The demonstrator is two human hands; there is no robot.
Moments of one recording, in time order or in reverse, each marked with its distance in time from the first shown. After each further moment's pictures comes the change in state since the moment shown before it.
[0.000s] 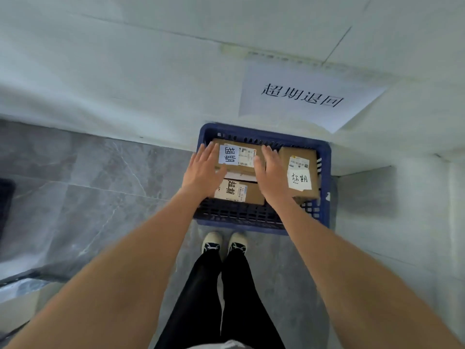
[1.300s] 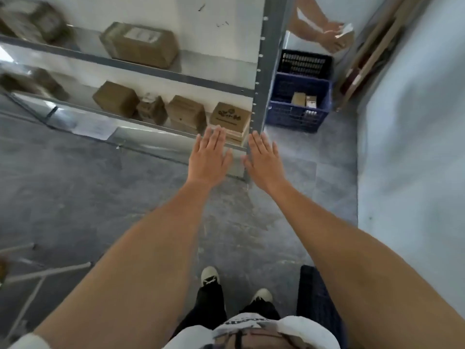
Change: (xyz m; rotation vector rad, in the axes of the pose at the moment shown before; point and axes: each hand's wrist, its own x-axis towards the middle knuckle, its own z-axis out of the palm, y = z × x) left_hand -0.656 -0.076 0.015 -0.026 0.819 -1.440; right_hand -0.504 -0.256 0.170 -0.726 -0.801 -1.869
